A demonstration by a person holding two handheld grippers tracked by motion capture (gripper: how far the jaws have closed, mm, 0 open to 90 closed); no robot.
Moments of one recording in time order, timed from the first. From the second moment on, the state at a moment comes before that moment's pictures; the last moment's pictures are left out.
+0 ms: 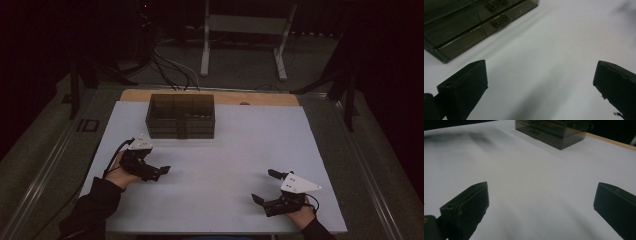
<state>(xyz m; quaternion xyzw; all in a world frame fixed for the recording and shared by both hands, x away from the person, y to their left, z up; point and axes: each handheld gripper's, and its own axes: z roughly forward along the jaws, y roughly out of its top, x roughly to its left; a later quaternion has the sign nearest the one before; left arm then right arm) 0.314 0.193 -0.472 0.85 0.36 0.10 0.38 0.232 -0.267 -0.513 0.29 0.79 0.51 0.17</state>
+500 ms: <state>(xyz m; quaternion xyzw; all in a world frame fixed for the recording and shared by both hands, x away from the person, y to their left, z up) 0.294 0.206 -0.489 0.84 0.38 0.11 0.38 0.232 -0.266 -0.513 0.29 0.79 0.51 0.17</state>
